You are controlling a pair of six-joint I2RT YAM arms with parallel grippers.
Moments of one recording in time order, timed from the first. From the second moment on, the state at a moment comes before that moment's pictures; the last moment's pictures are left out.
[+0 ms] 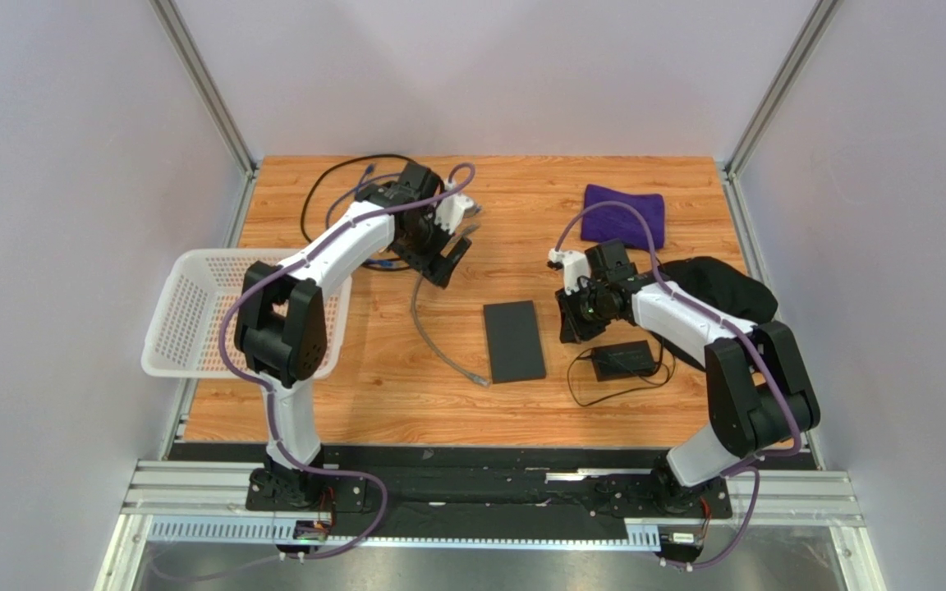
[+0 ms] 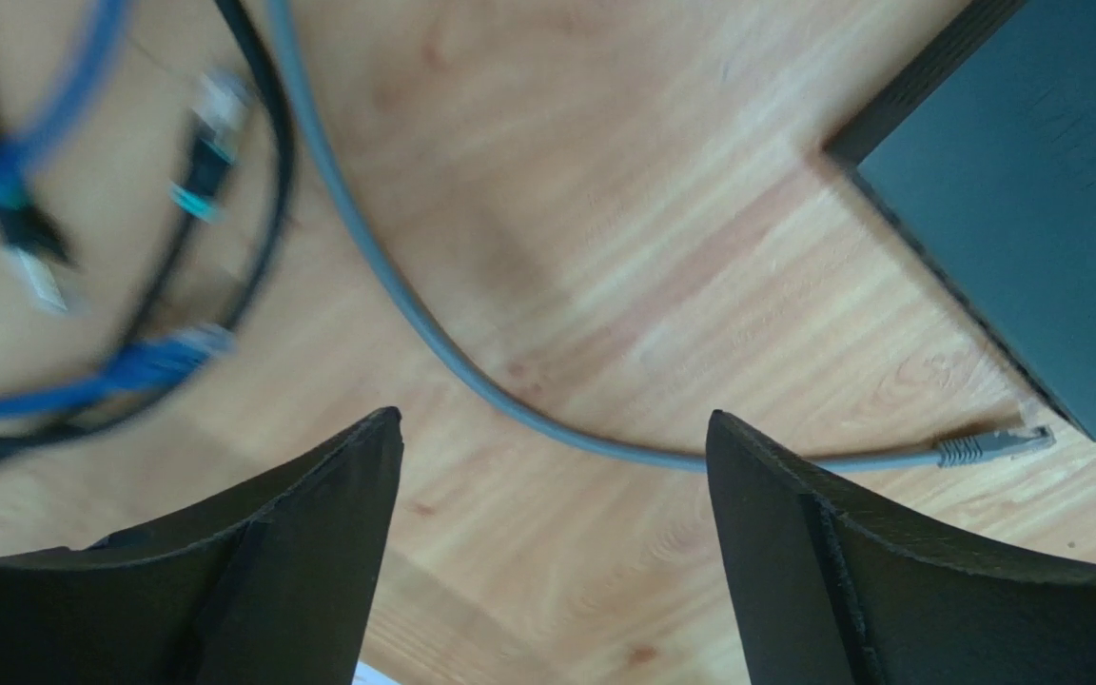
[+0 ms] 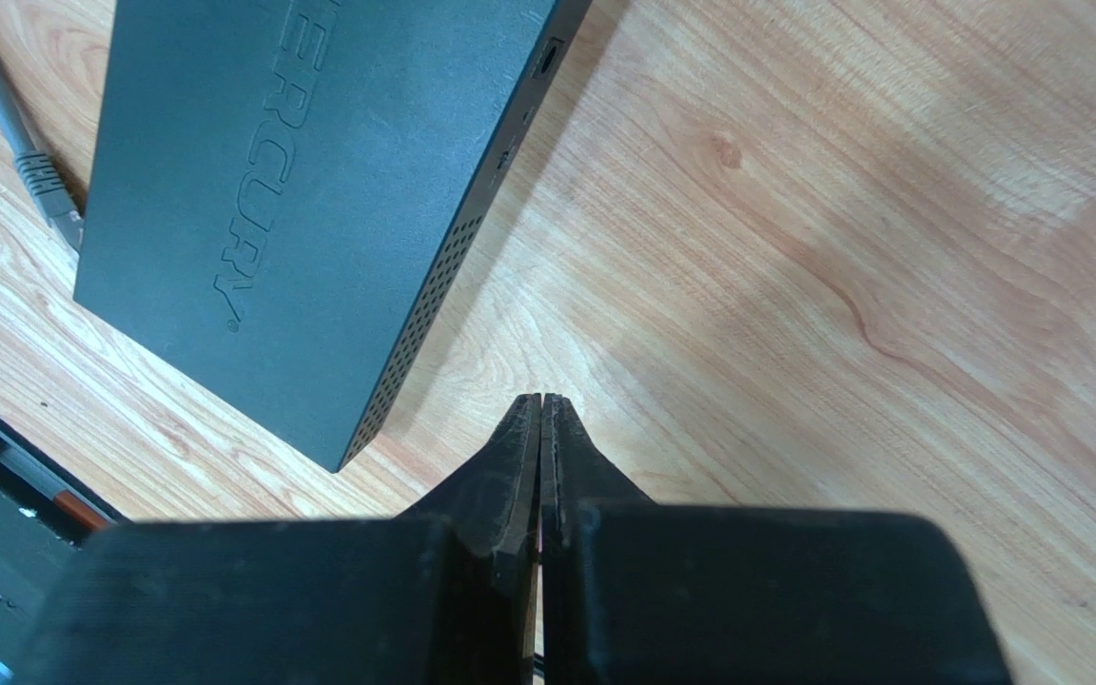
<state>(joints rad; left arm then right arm) -0.44 1.93 1.67 -0.85 0.18 0.28 0.35 1.55 0.91 -0.46 -0.36 -0.12</state>
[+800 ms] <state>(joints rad) -0.38 2.16 1.69 -0.92 0.14 0.03 0.35 1.53 0.88 -0.45 -0.35 -0.12</state>
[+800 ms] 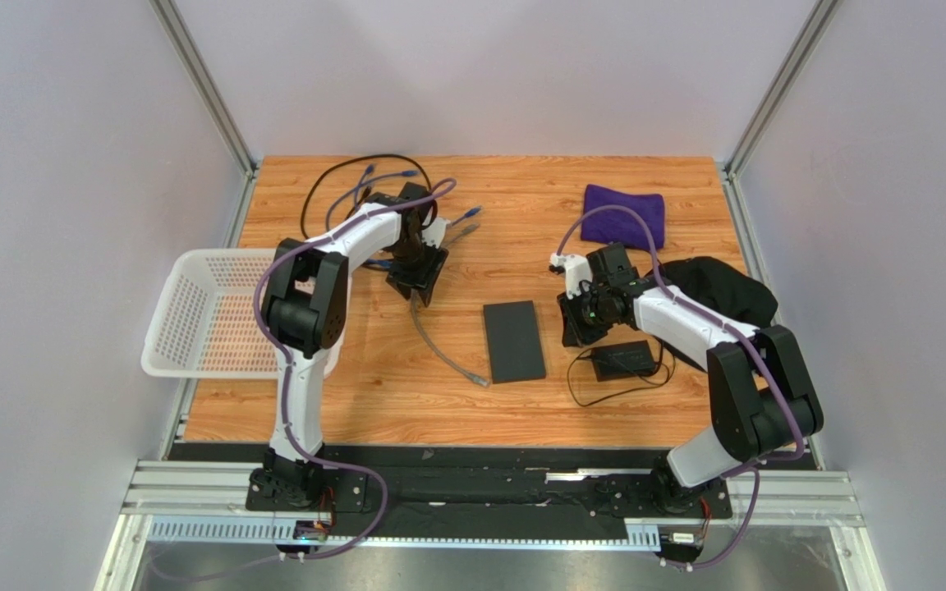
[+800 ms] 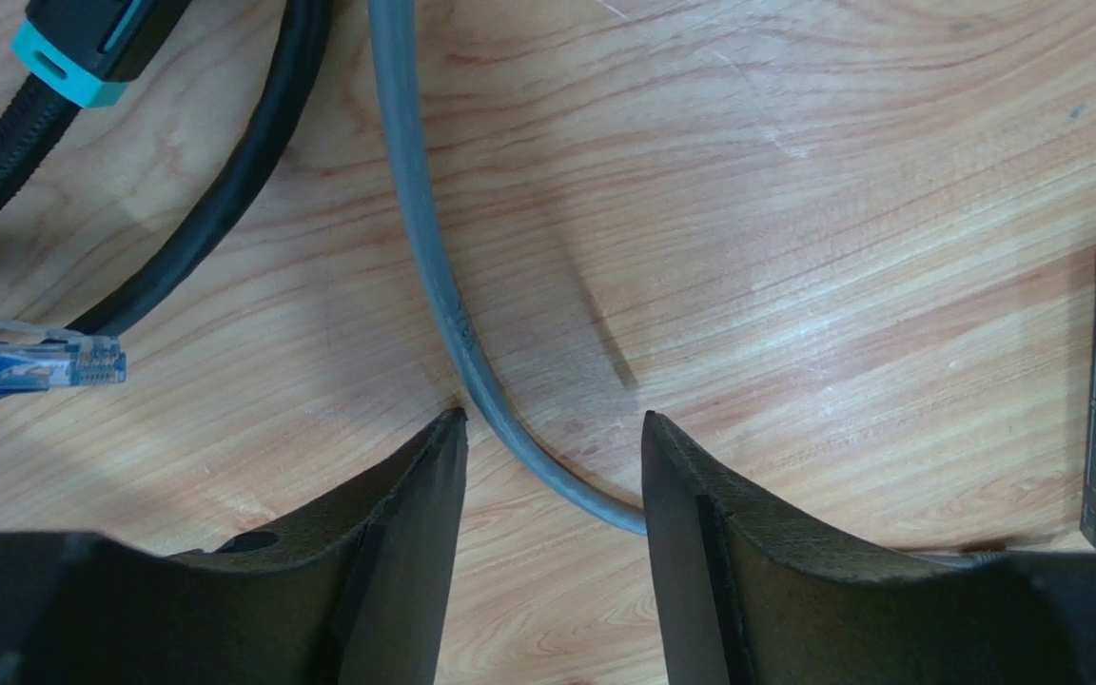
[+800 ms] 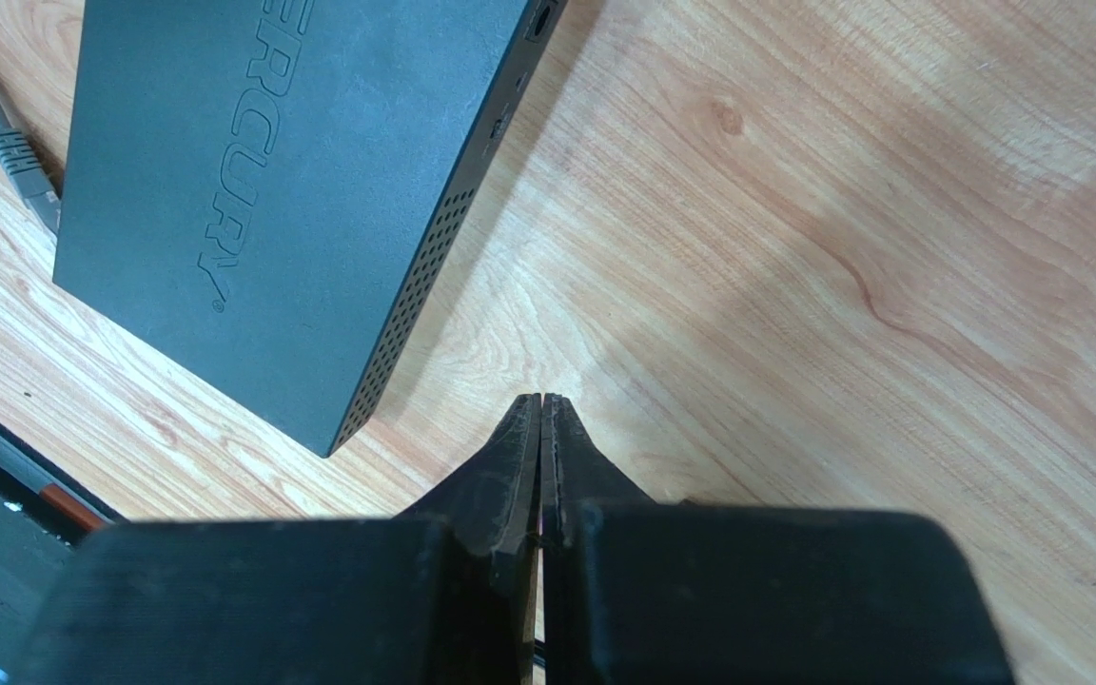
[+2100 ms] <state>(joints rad) -0.20 2.15 2.20 -0.88 0.06 0.25 0.35 1.55 1.02 -0.47 -0.11 -0.01</state>
